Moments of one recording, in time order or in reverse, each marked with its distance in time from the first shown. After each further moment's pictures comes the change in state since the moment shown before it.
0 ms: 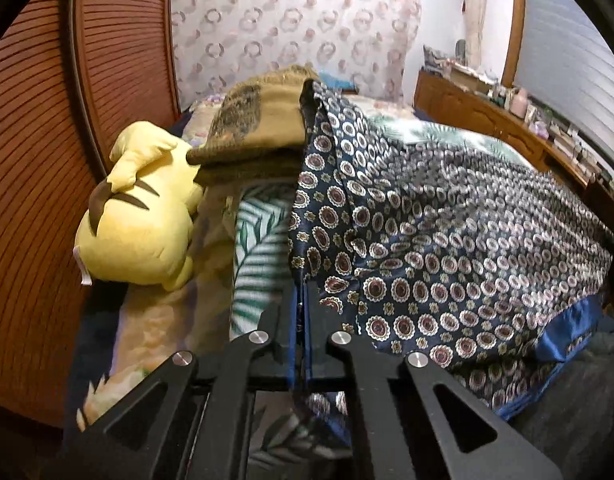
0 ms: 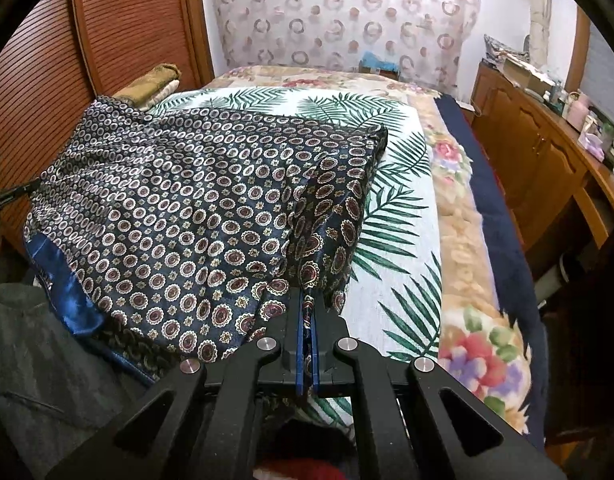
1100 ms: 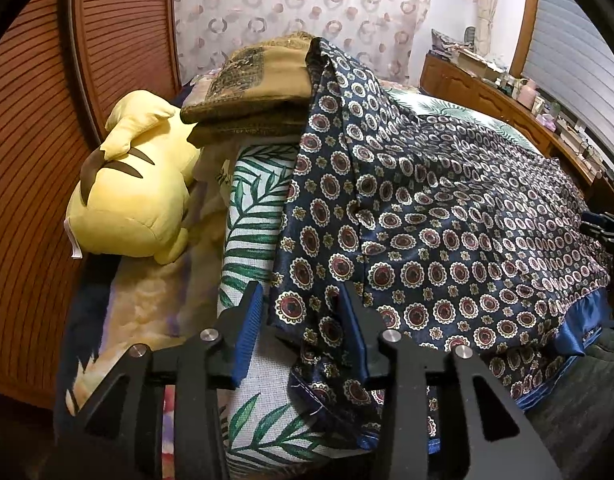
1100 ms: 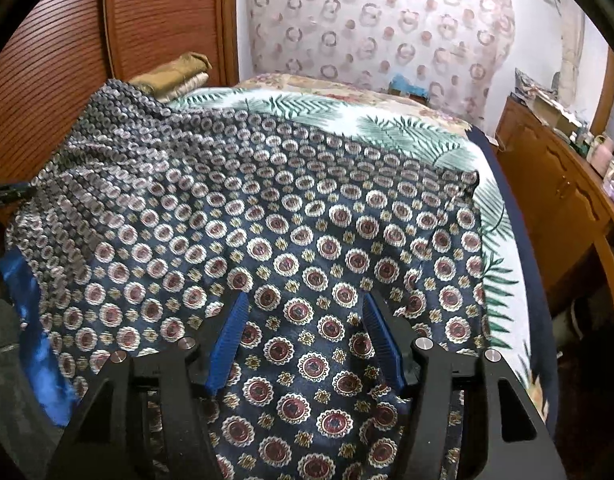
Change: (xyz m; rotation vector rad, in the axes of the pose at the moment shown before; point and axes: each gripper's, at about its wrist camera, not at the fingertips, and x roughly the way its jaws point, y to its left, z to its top) left arm 0.022 0.001 -0.013 -0.029 0.078 -0.001; right arm 0.088 0.066 0.046 -0.108 -0.054 0.018
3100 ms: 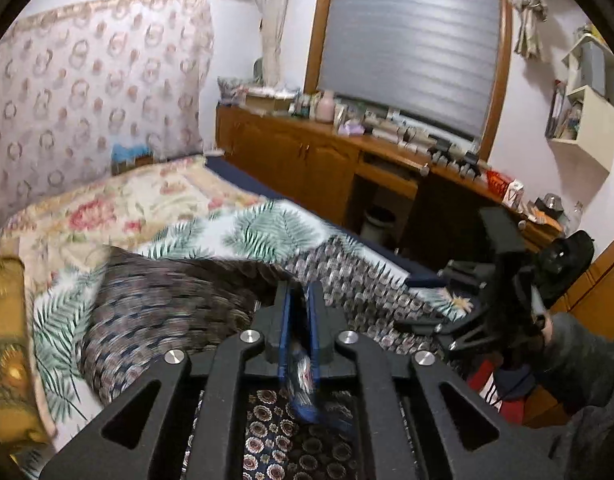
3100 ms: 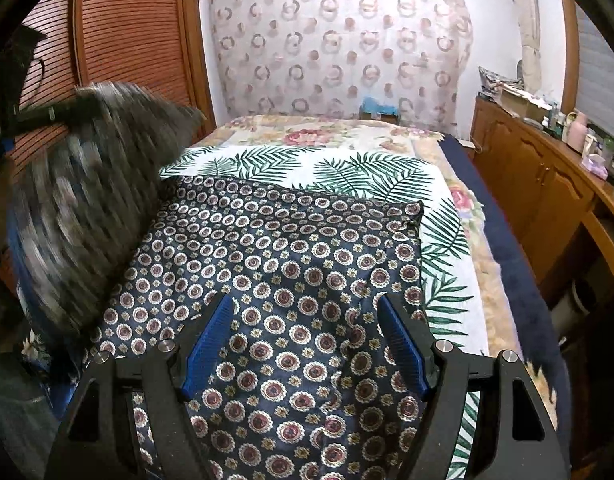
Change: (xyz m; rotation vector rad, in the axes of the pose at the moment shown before) left arm -0.018 -0.262 0.156 0.422 -0.184 -0.572; right arm -0.044 -0.034 0.008 0.135 -0.135 -0.011
